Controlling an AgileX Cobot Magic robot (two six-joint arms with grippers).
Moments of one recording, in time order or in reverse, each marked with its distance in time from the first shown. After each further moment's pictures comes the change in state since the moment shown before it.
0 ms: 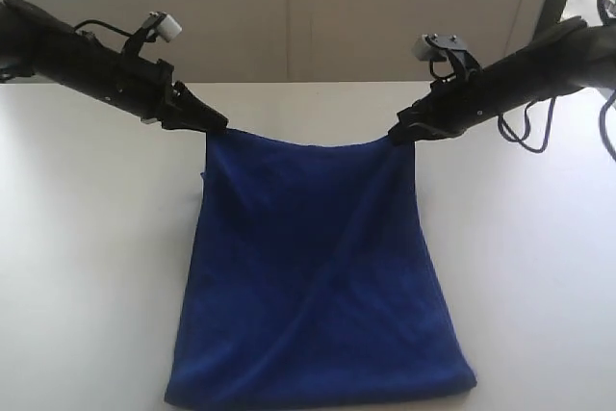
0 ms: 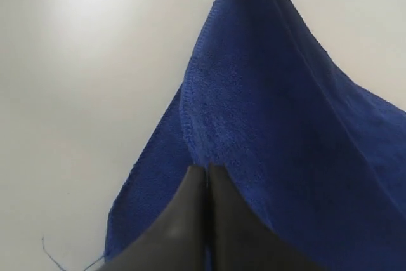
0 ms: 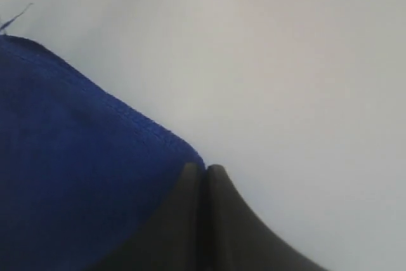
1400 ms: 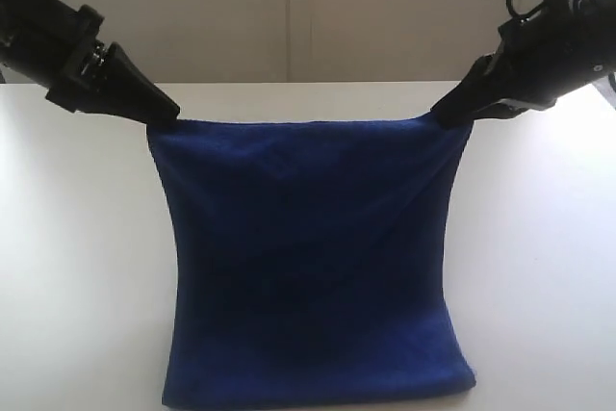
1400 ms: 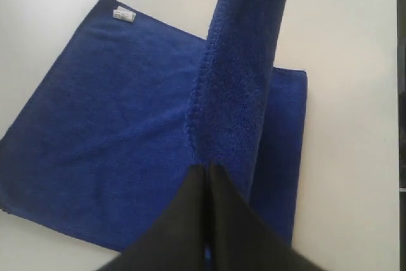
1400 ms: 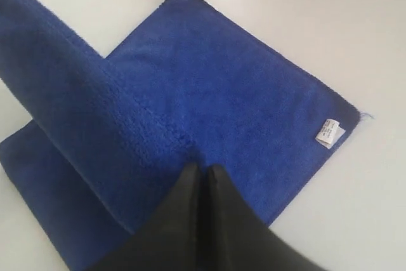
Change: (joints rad) left arm 0.000 -0.542 0.368 0.163 0.146 -0.086; right arm 0.006 -0.703 0.471 -0.157 0.117 0.071
